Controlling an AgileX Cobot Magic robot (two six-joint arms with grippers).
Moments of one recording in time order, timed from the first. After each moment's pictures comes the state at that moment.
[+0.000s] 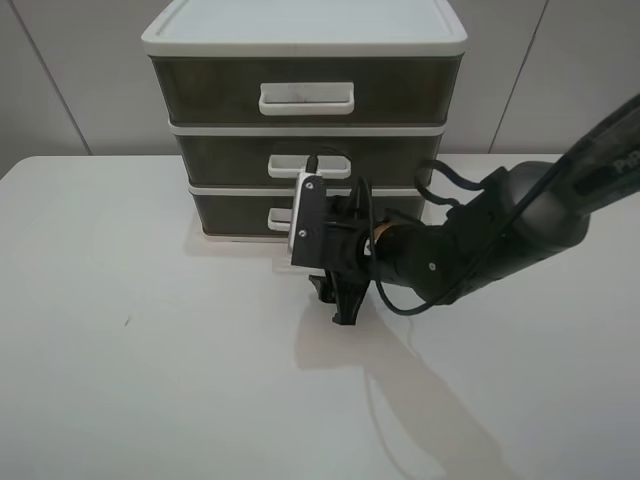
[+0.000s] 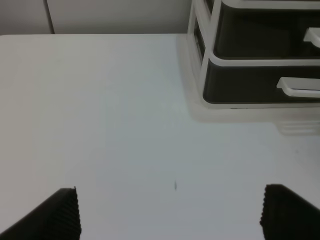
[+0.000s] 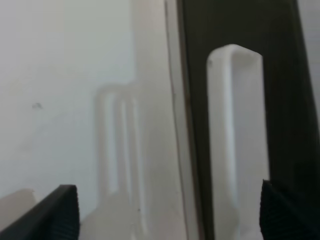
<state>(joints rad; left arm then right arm) -0.06 0.00 -0.51 -0.05 1.06 0.00 0.71 2.00 -0.79 0.23 -0.47 -1.15</state>
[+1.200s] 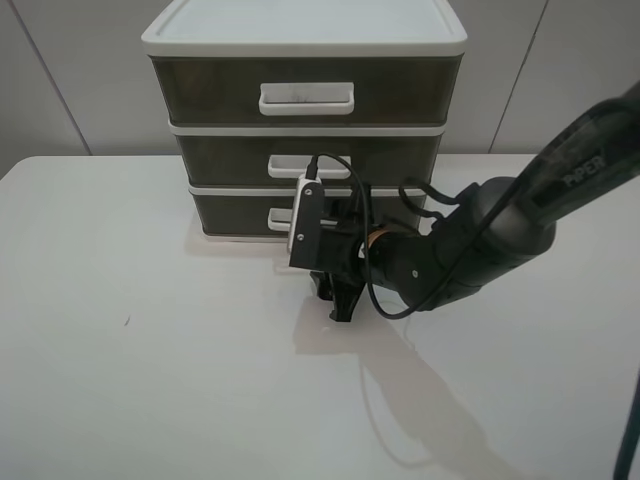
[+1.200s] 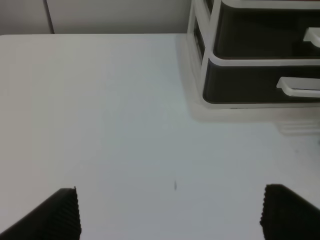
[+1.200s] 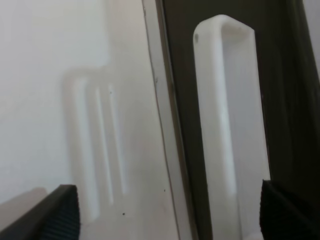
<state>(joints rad) -0.06 0.00 -0.51 -0.05 1.06 0.00 0.71 2.08 -0.83 0.30 -0.55 -1.20</state>
